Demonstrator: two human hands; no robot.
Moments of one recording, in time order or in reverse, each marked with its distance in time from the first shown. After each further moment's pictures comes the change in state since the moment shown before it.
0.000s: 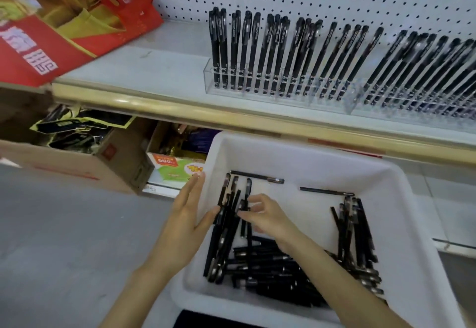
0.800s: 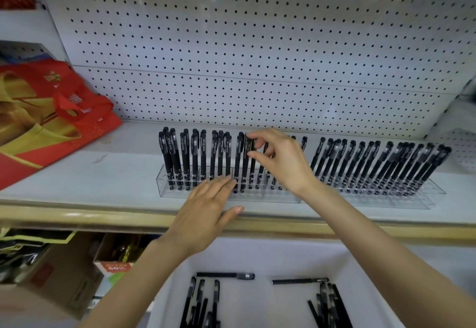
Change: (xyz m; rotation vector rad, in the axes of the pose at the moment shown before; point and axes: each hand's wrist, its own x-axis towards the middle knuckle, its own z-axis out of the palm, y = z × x) left_hand 0.178 0.128 -0.021 0.534 -0.015 0.573; right_hand 0.004 -0.211 -0.186 -0.615 0.684 -0.984
